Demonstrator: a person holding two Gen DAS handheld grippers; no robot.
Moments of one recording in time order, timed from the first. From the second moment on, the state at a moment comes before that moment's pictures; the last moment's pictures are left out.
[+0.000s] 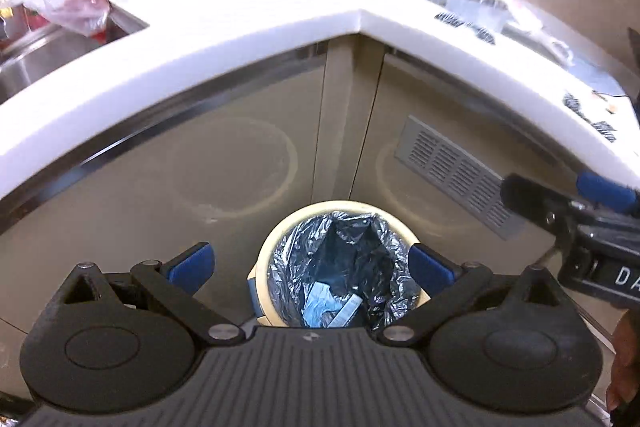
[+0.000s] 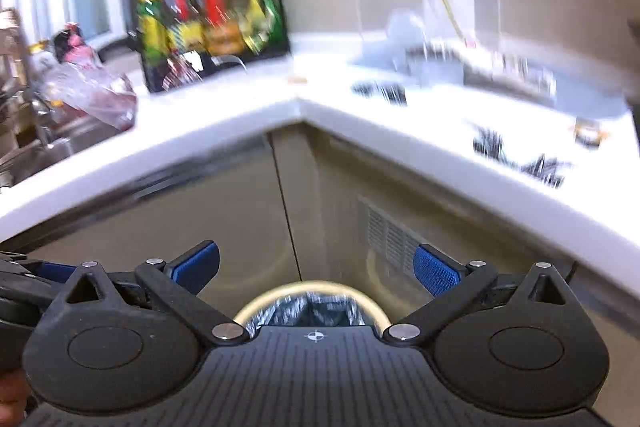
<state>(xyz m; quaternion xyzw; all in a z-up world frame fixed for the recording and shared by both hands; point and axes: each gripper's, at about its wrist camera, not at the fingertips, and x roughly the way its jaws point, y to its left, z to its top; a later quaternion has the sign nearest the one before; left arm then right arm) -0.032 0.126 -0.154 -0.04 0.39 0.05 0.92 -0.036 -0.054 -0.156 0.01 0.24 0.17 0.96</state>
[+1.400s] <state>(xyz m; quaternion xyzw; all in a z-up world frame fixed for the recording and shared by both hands) -0.088 0.105 -0.087 0.00 0.30 0.08 0.95 -0.098 -0.085 -0.116 0.07 0.13 0.20 0.97</state>
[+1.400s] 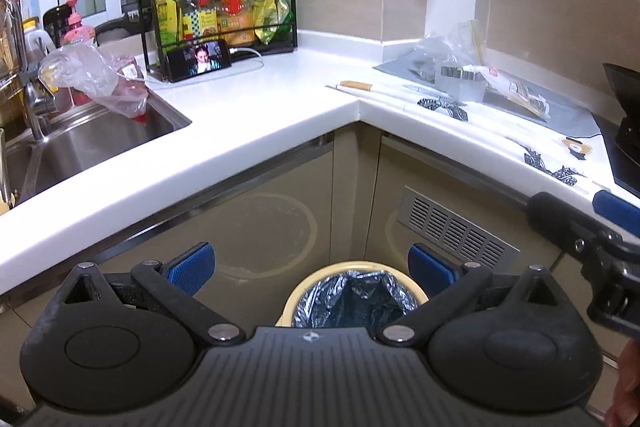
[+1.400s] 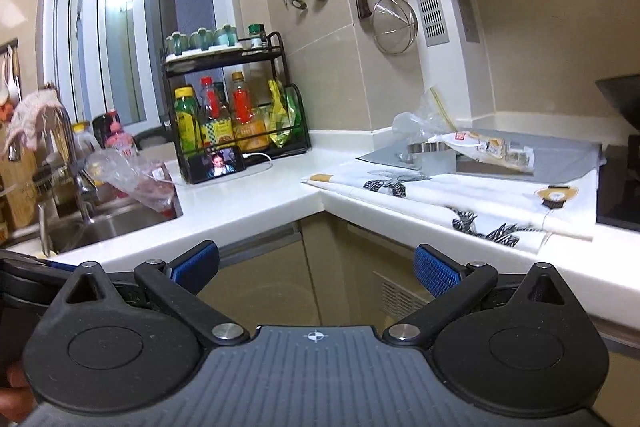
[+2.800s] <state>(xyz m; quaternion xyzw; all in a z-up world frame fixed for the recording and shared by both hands) 0.017 0.056 -0.015 0.02 0.26 0.04 0.97 0.010 -0.161 -0.051 0.20 0.13 0.13 0.96</state>
